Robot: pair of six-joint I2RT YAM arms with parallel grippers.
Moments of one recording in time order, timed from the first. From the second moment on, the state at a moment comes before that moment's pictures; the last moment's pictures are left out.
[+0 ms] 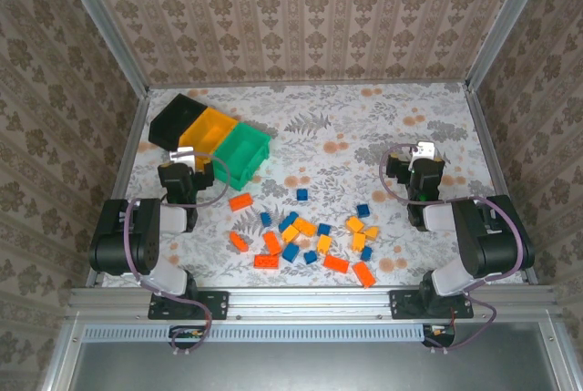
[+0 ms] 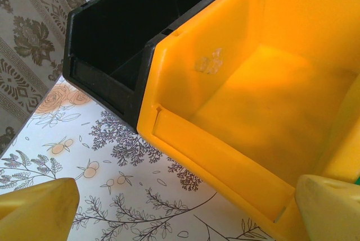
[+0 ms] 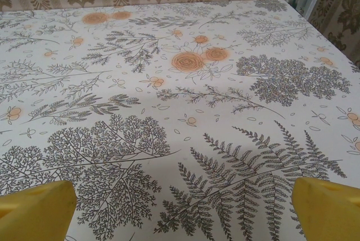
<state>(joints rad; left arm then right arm) -0.06 1.55 0.36 0.81 -0.20 0.08 0.05 1.53 0.37 0.78 0.28 0.06</state>
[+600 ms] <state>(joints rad) -0.05 1.55 0.36 0.81 -0.20 0.08 0.05 1.53 0.37 0.78 0.27 0.06</state>
